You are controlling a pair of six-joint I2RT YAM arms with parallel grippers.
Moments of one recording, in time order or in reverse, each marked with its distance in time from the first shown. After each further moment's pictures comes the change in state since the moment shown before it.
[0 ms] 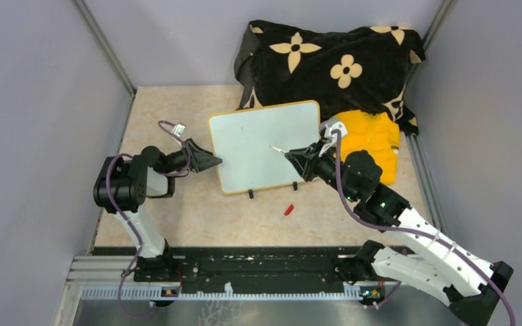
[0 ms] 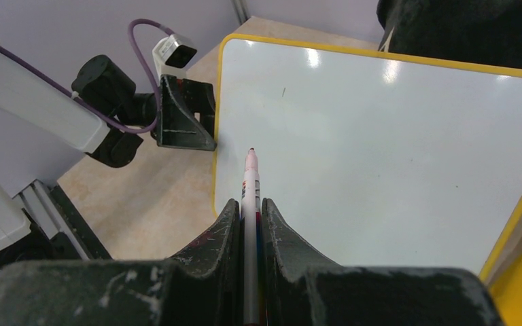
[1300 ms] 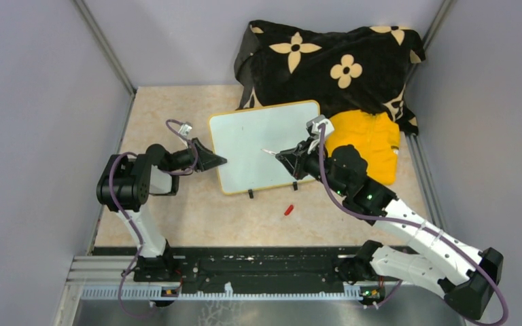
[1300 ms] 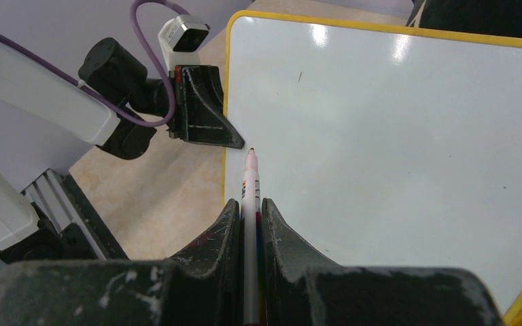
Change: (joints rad) left arm -0.058 0.016 0.032 0.004 0.023 0.081; right arm 0.000 0.113 0.005 0.050 -0.045 0.042
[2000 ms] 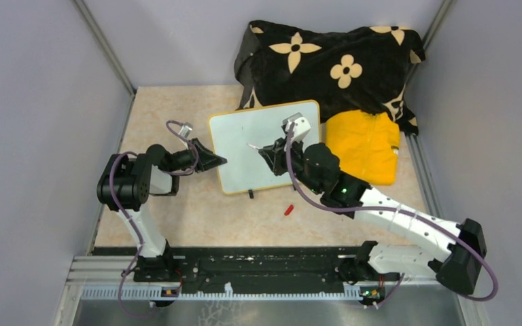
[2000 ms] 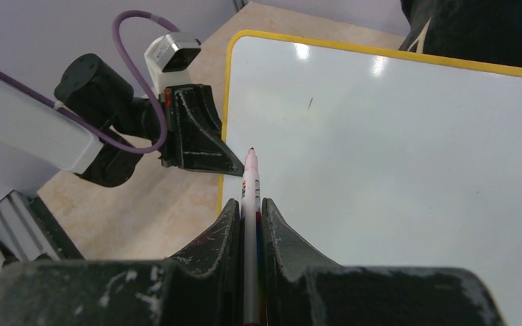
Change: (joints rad) left arm 0.000 0.009 0.000 0.002 -0.001 0.068; right arm 0.135 0.169 0.072 0.105 0.176 -0.033
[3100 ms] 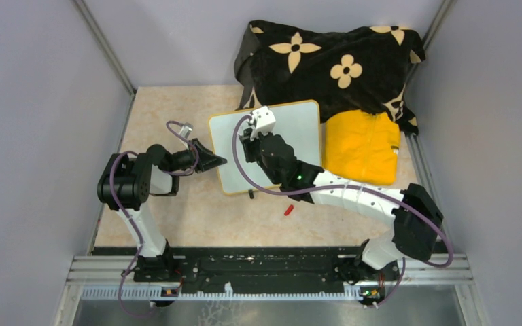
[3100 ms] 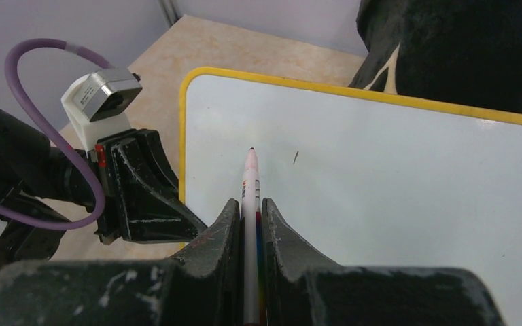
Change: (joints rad) left arm 0.000 0.009 0.000 0.000 0.000 0.026; right arm 0.081 0.395 0.187 0.186 0.293 -0.088
